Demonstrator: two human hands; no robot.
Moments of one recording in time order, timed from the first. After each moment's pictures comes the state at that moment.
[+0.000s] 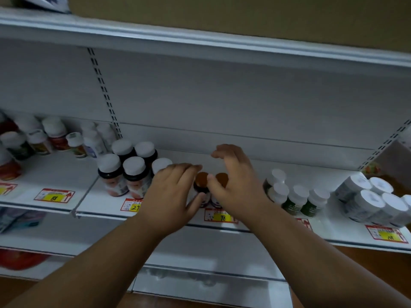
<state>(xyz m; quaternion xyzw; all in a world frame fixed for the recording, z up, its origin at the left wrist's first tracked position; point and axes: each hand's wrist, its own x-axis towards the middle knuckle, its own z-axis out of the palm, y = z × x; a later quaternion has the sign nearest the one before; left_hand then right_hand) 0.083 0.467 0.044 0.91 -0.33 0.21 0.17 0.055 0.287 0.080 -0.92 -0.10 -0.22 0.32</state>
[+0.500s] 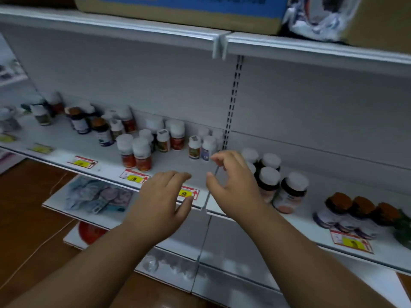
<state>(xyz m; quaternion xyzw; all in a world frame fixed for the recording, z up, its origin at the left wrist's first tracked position) 0.082 0.792 0.056 0.95 -0.18 0.19 0.18 0.107 0.606 0.079 -0.89 -0.17 -0.19 0.39</state>
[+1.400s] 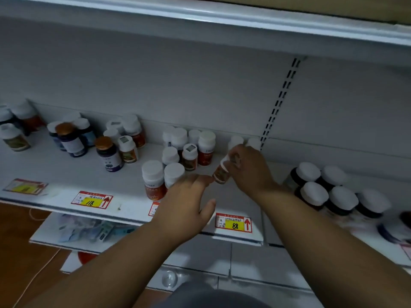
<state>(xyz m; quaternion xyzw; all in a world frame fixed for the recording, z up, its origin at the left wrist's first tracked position) 0.223 0.894 0.034 0.93 -0.25 0.09 0.26 0.282 0.697 0.038 -0.96 -0.02 -0.12 0.25</state>
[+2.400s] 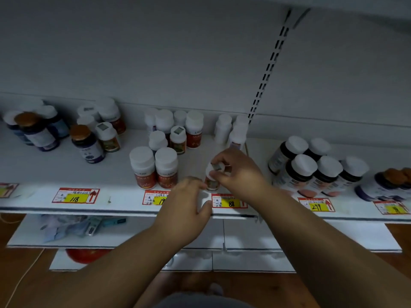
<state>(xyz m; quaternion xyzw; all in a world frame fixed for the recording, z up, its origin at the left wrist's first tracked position) 0.206 0.903 0.002 0.90 -0.25 -0.01 0.36 0.227 0.723 0.028 -0.95 -0.01 -0.05 0.32</state>
